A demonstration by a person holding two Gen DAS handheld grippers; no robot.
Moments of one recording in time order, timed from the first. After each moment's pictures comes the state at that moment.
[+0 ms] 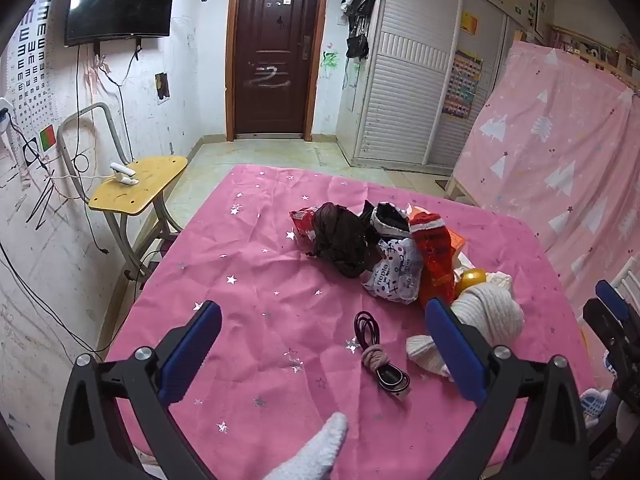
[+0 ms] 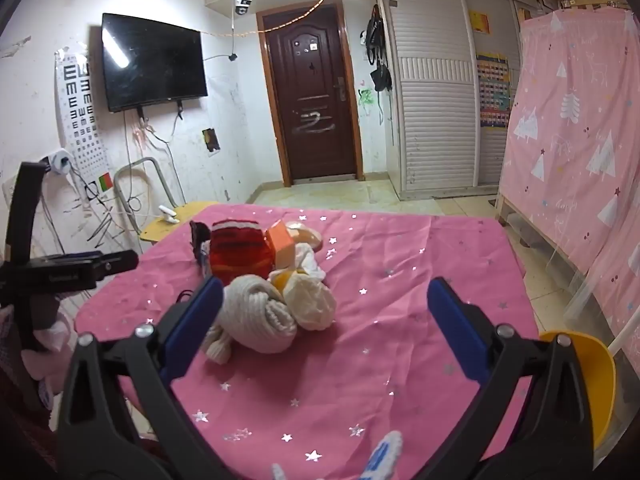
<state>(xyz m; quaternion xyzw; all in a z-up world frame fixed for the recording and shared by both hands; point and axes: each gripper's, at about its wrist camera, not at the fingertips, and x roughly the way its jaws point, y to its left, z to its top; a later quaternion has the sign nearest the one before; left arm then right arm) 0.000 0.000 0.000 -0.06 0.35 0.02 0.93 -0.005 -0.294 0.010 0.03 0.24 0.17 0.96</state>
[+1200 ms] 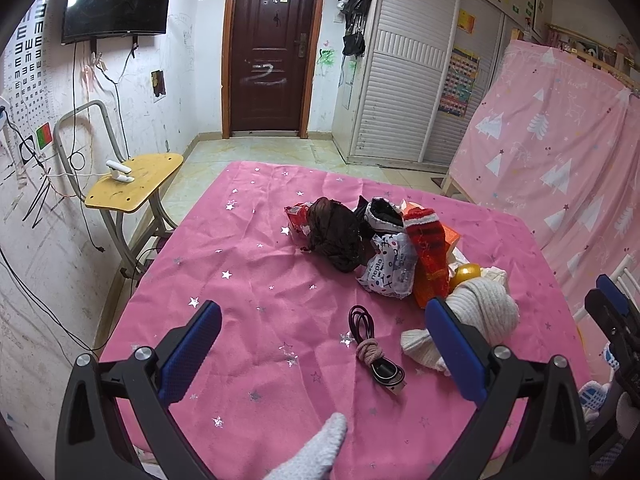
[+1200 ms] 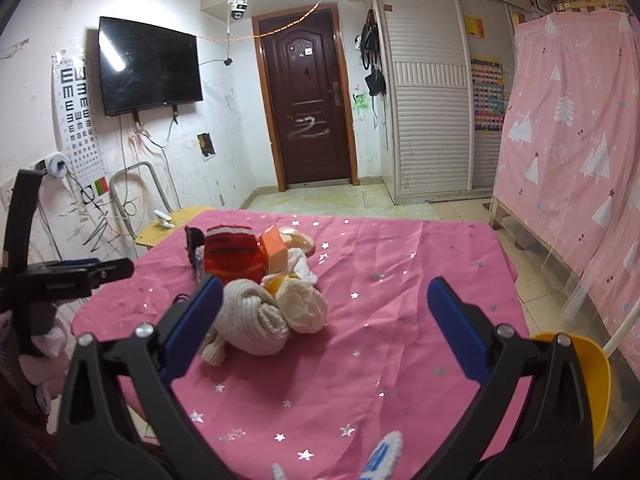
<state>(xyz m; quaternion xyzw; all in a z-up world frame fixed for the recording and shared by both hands) -0.002 -0.001 -0.001 -0.07 0.36 0.02 0.93 -0.006 -0.304 0.017 0.03 0.23 0.16 0.96</state>
